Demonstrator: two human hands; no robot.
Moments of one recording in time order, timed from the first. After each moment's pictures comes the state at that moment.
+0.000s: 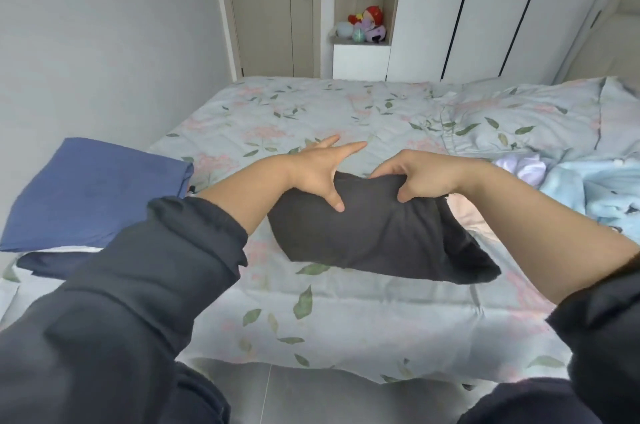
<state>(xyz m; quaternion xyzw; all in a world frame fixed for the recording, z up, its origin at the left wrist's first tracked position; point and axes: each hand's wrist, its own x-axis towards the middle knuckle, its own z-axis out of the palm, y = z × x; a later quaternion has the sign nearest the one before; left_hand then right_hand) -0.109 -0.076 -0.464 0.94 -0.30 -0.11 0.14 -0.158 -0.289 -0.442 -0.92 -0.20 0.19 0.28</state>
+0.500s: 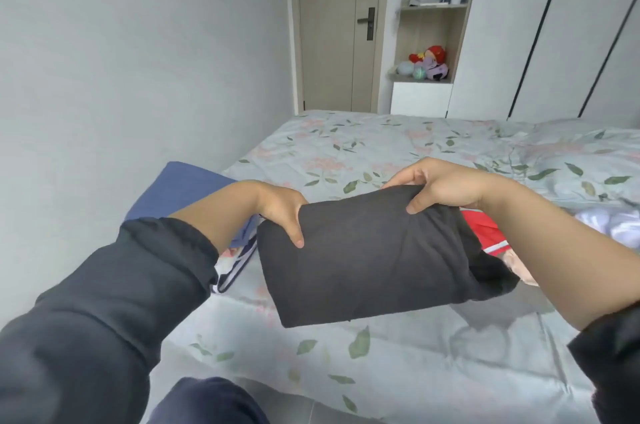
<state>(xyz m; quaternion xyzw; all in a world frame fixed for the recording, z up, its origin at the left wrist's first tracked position) -0.130 0.071 -0.445 0.93 -0.12 -0.29 0.18 -0.129 -0.220 -0.411 -0.85 -0.28 0.21 0.40</state>
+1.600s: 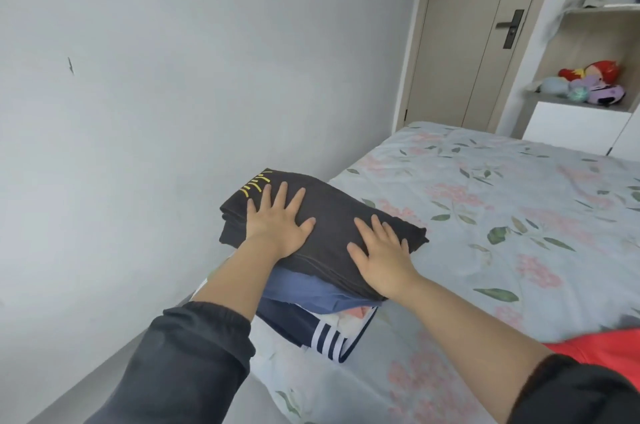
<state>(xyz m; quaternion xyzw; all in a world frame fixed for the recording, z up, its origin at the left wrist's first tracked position) -0.080 0.343 -0.559 0.98 0.20 0.06 -0.01 -0.036 0.136 -0.578 -0.94 -0.30 0.01 0.18</state>
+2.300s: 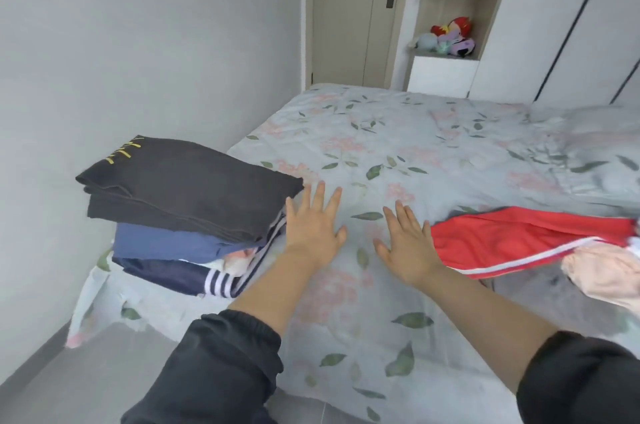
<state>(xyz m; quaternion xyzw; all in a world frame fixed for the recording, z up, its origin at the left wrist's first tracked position) -0.085 0.087 -0.593 0.99 -0.01 0.11 0.01 -0.067 -0.103 -0.610 -0.98 -0.14 -0.04 0.10</state>
